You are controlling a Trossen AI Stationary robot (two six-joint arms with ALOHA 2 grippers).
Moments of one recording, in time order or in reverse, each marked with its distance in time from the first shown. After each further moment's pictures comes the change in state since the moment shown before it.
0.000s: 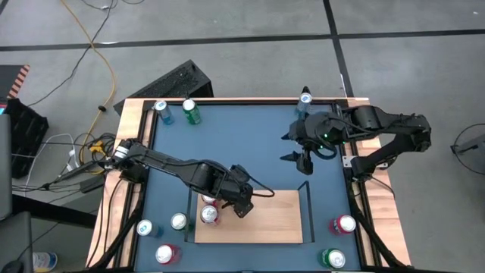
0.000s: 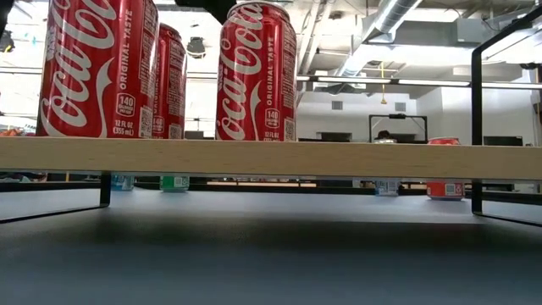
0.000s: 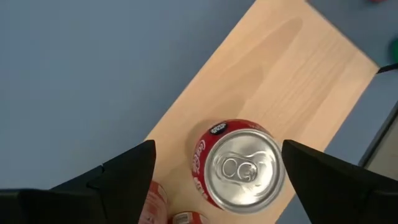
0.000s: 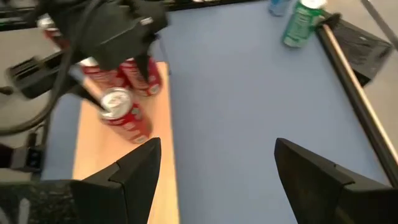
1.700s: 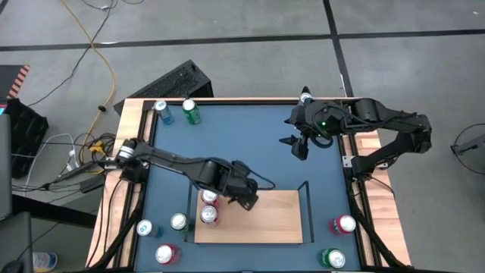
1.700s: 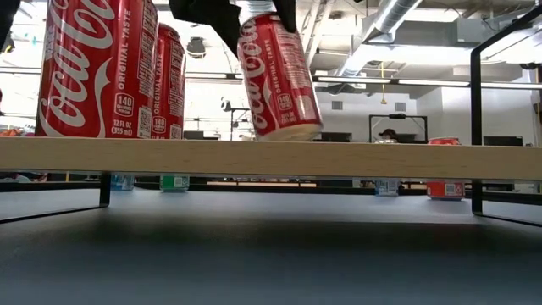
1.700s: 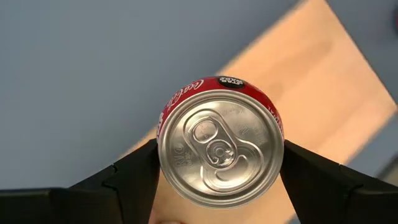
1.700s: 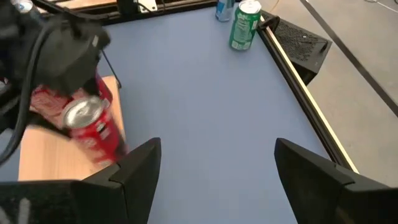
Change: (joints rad) left arm 0.041 0.041 -0.002 -0.001 0.019 -0.166; right arm -0.113 -0.010 0.000 -0.011 0.108 0.000
